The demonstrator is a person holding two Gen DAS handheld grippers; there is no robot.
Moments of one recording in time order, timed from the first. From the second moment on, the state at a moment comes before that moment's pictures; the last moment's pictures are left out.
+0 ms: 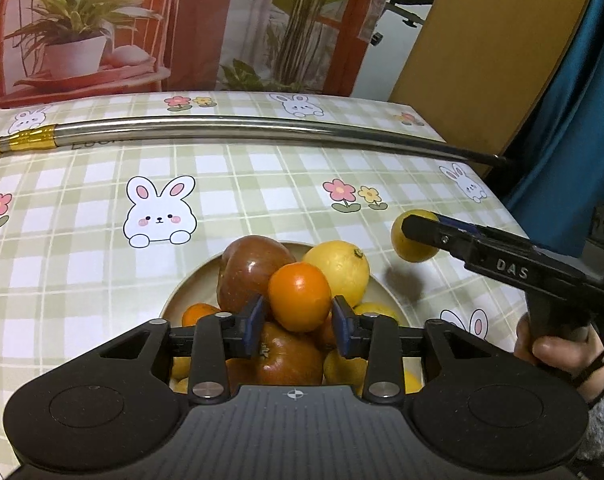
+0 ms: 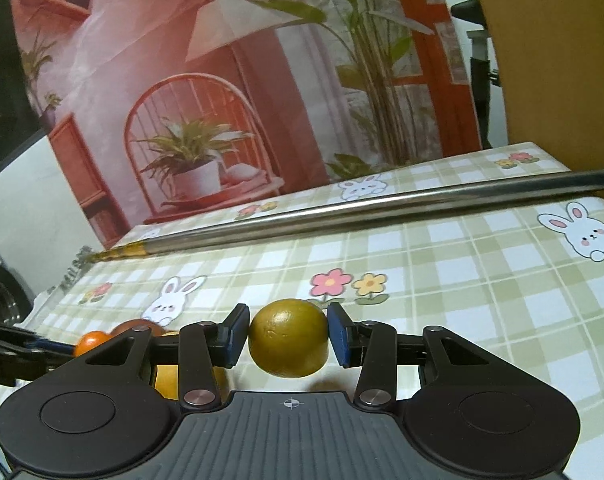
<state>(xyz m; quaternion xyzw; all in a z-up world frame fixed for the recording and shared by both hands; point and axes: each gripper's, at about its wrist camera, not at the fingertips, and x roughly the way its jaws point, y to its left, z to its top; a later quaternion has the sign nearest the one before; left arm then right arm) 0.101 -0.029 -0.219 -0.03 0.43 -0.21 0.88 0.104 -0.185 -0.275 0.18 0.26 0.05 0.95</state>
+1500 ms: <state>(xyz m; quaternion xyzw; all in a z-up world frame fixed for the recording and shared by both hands) 0.028 0.060 -0.198 -0.13 0.37 -0.11 0.92 0.059 -0.032 -0.233 0.04 0.34 0.21 0.92</state>
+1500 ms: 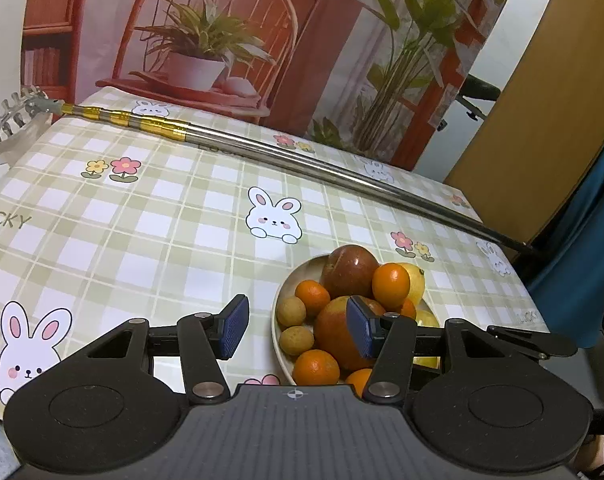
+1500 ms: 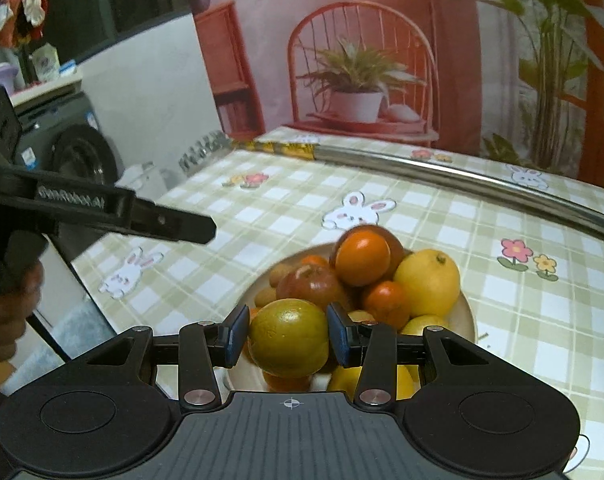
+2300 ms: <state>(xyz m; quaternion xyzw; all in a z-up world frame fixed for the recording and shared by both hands) 0.035 0.052 -0.204 -0.11 0.38 -0.12 0.91 0.055 -0.035 -0.233 -0.01 0.32 0.19 0.93</state>
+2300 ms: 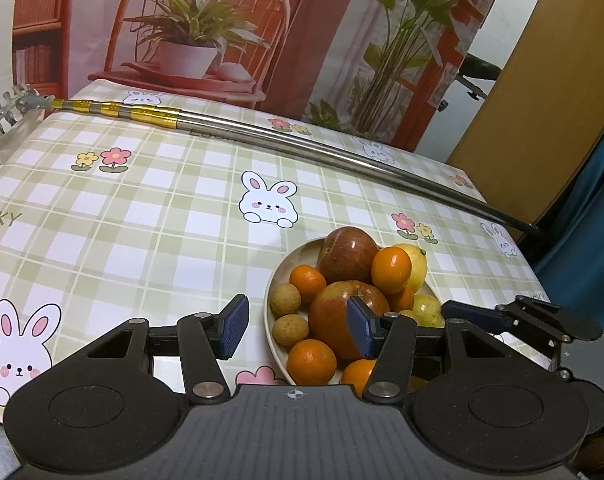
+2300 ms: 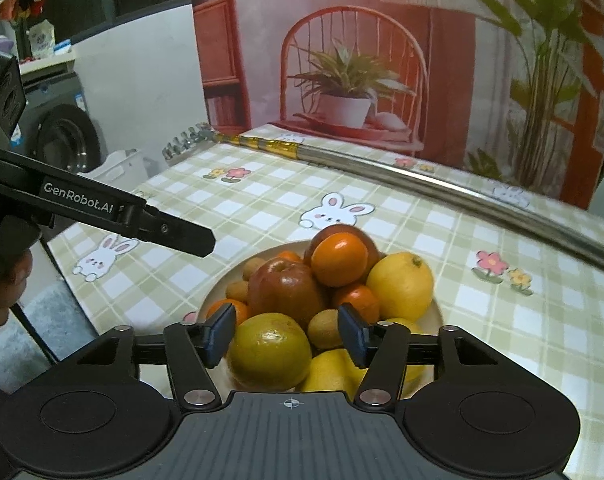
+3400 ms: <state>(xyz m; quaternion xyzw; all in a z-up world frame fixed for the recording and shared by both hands) 0.034 0.047 -0.206 -0.11 0.39 -0.12 0.91 0.058 -0.046 -0.250 -0.01 0.38 0.16 0.91</state>
